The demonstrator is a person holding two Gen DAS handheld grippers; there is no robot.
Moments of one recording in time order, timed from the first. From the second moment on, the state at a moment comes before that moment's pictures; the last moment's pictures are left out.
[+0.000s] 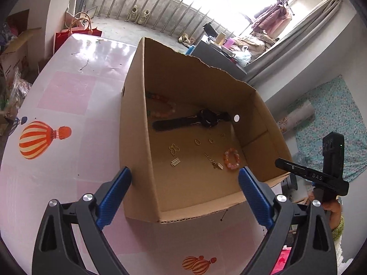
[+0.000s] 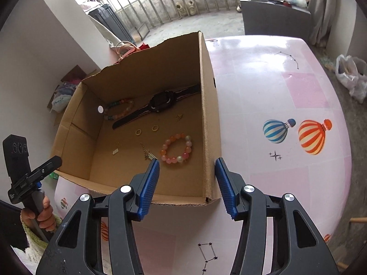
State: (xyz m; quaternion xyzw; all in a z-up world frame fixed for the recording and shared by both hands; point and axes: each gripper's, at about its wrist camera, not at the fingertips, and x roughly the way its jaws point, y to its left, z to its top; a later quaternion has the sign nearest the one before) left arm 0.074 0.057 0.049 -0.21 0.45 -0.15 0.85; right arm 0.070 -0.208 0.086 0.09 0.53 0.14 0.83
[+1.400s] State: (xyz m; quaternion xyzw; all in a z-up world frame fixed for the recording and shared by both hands) left arm -0.100 0.016 0.098 -0.05 0.35 -0.03 0.93; right arm -0.128 -0.178 0.113 0.07 0.38 0.08 0.92
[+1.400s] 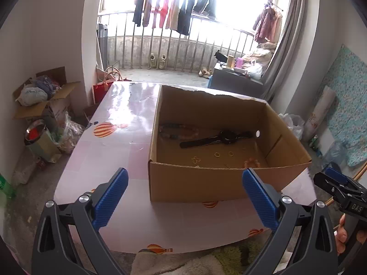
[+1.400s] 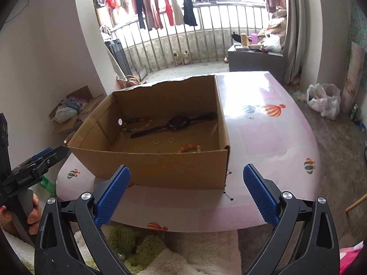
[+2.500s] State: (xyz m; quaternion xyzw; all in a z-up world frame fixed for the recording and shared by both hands) left arm -0.076 -0.015 0.059 -0.01 0.47 0.00 0.88; right arm -0.118 -0.130 0.085 0.02 0.44 0.01 0.90
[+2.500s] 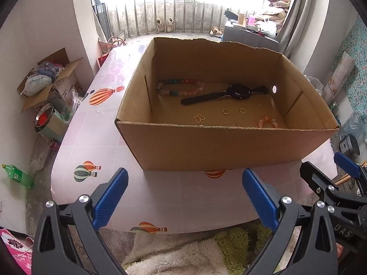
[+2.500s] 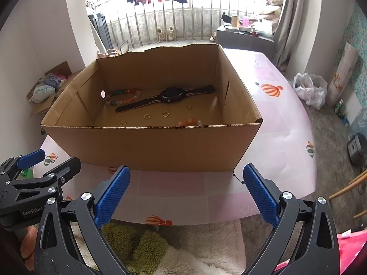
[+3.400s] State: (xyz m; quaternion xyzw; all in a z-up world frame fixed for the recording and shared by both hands) left arm -0.074 -0.012 0.052 -0.02 0.48 -0.01 0.88; right arm -0.113 -0.132 0.084 0.03 0.45 0.00 0.89
